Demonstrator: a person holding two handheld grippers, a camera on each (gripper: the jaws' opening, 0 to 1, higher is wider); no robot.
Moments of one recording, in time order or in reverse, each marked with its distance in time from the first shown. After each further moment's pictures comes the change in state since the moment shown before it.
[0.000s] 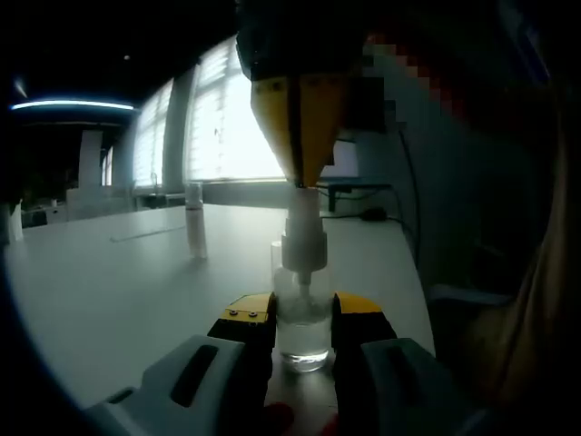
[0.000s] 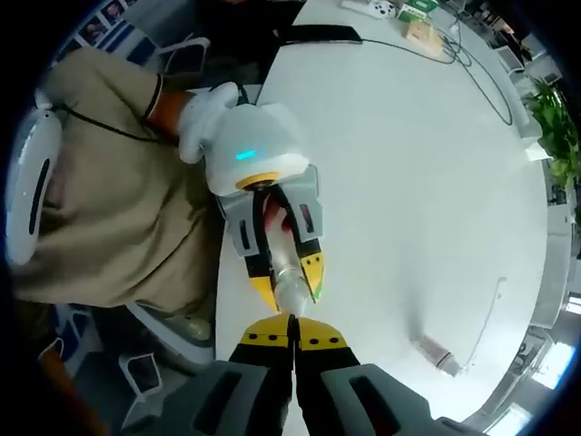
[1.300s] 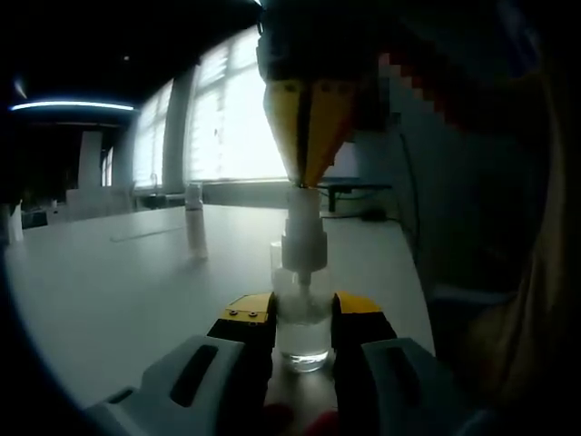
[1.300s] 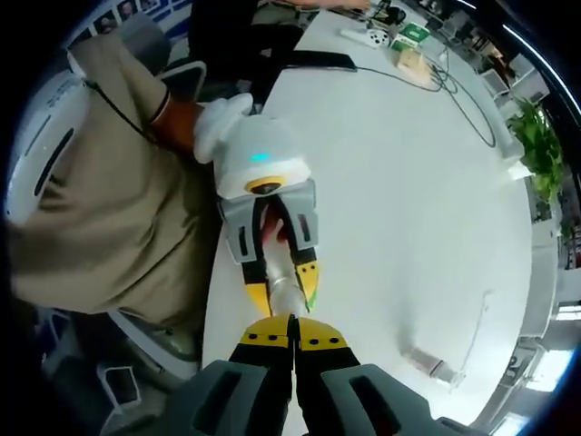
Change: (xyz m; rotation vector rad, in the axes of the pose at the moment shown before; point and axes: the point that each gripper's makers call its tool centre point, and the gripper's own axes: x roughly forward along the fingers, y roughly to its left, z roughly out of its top) left arm -0.004 -0.001 0.001 0.001 -0.002 -0.001; right arm -0.004 0.001 0.006 -0.045 -0.128 -0.085
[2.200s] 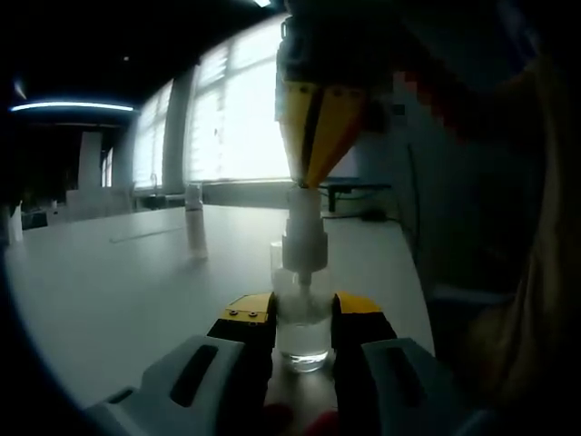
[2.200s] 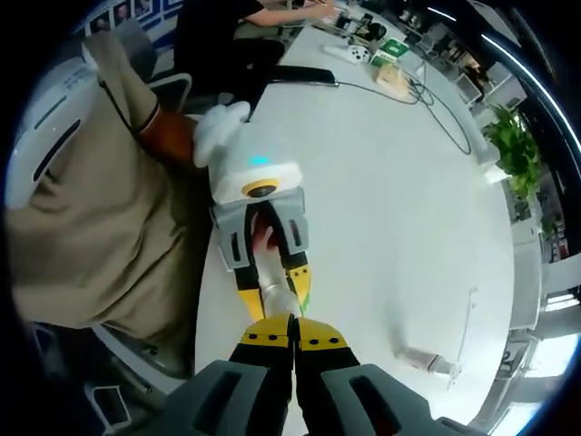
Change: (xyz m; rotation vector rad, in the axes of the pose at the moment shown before) left arm 0.001 0.000 0.001 0.003 -0.001 0.002; right arm -0.004 0.000 -0.001 0.036 -0.093 -0.115
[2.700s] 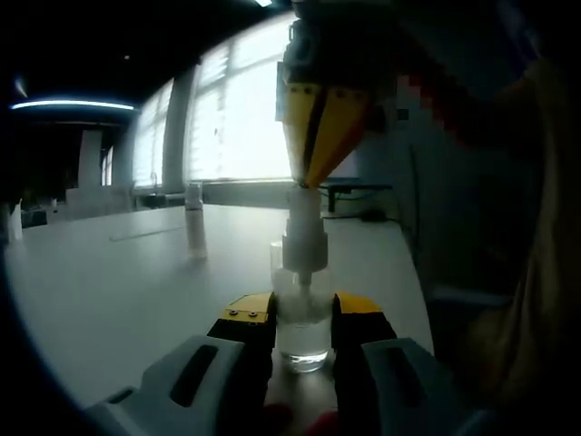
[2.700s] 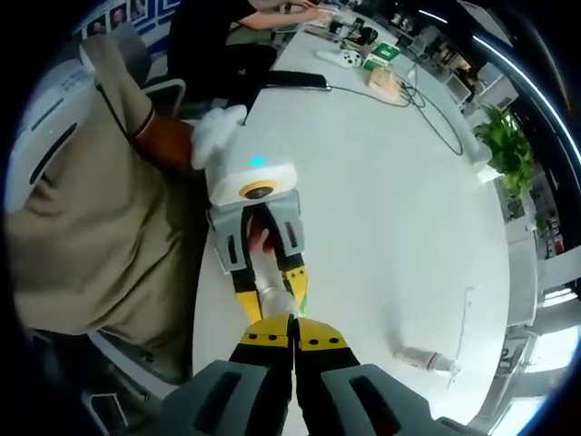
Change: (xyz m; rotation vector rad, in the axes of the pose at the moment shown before) left arm 0.000 0.002 0.000 -0.008 0.000 0.002; right arm -0.001 0.000 0.001 0.013 -0.029 -0.043
